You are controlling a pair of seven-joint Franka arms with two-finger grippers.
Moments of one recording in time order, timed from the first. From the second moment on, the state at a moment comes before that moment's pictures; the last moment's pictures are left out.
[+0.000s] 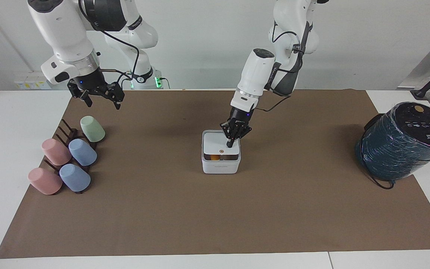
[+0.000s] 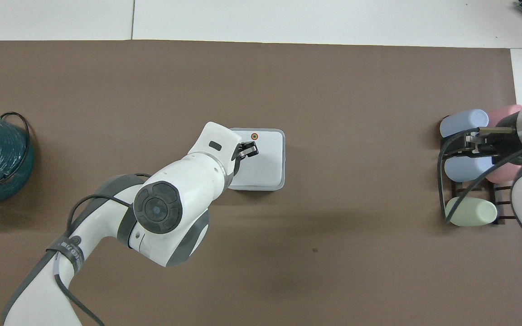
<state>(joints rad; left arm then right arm) -0.57 0.16 -0.06 -2.08 -0.04 2.77 -0.83 0.02 -0.03 0.04 -1.68 -0.03 1.62 0.17</state>
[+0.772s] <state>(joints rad) -0.57 0.22 -0.06 -2.03 -0.04 2.81 -0.83 0.02 -0.03 0.04 -1.68 -0.03 1.62 0.17</state>
